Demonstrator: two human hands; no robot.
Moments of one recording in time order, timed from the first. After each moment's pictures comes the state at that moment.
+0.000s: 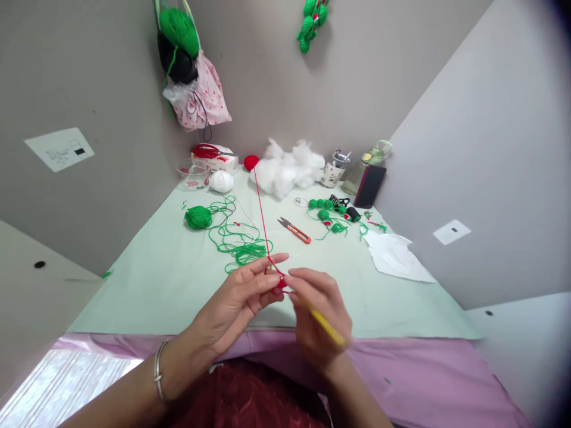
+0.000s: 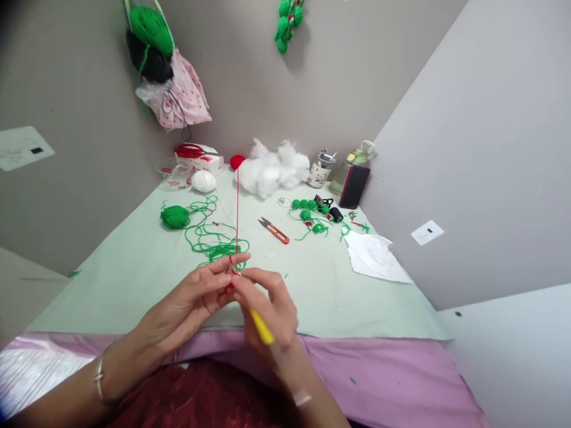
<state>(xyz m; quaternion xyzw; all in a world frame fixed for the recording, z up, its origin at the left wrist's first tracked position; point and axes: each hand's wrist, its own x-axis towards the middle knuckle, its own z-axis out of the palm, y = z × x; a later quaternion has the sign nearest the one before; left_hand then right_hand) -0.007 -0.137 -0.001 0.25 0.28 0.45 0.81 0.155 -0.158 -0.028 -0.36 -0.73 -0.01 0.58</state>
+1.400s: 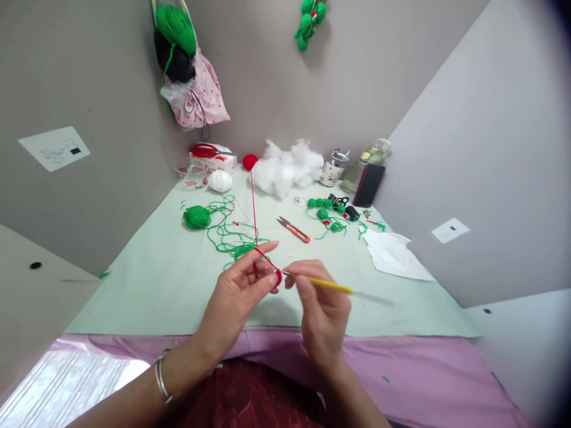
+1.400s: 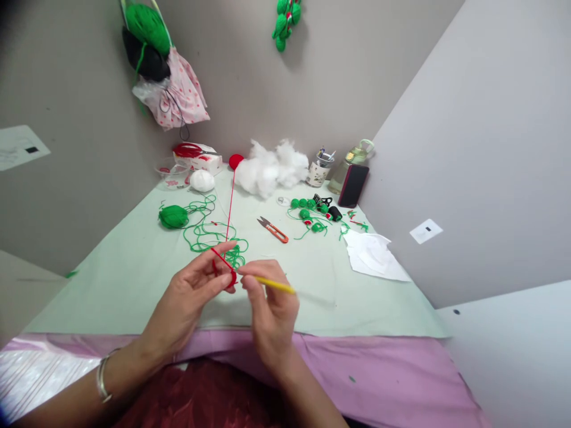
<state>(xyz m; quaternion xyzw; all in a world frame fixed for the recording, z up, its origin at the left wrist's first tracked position) -0.001 -0.140 -0.010 0.37 0.33 0.55 0.68 0.147 -0.149 -0.024 -0.38 -0.63 0.20 0.65</state>
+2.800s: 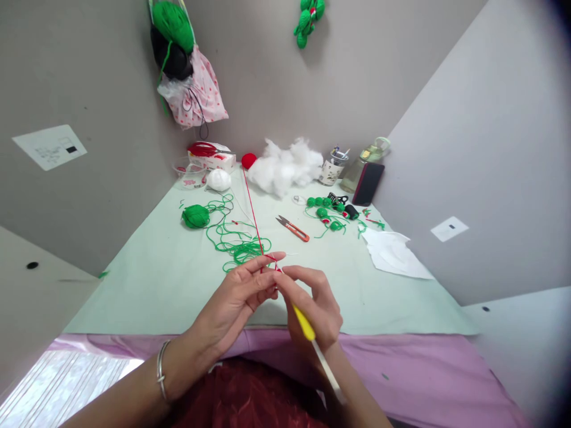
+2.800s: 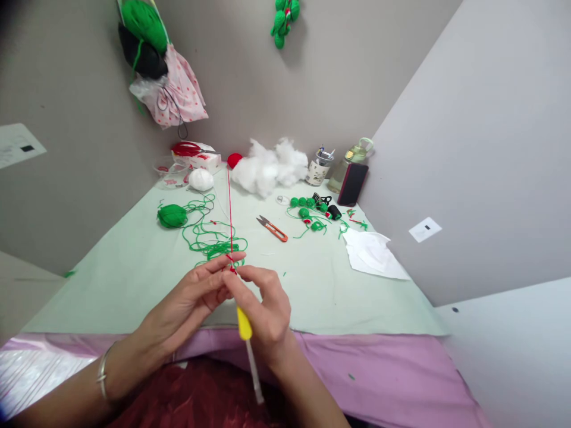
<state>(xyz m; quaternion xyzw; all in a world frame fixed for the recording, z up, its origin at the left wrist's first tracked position) -0.002 -0.136 -0.009 0.26 0.31 0.48 0.78 0.150 -0.156 -0.035 -0.37 -0.73 -0.01 0.58</state>
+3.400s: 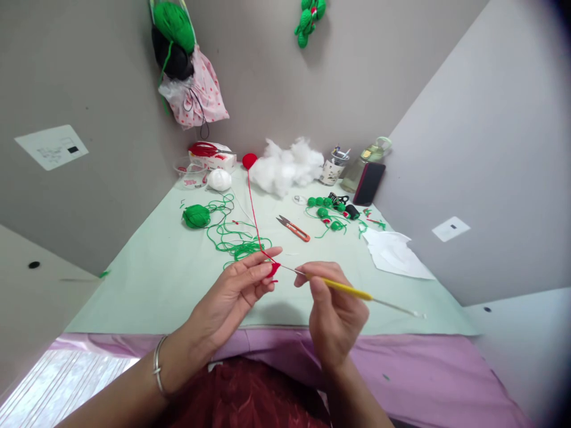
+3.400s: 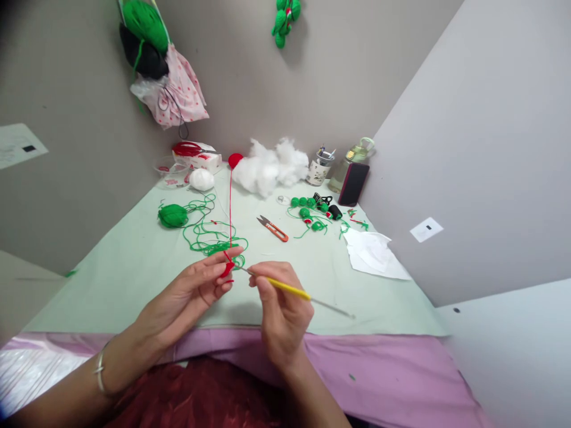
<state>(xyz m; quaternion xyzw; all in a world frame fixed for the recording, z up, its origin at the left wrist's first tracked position) -0.005 -0.134 -0.005 0.25 0.31 0.48 0.78 0.151 -0.153 -0.022 -0.38 -0.62 0.15 0.67</state>
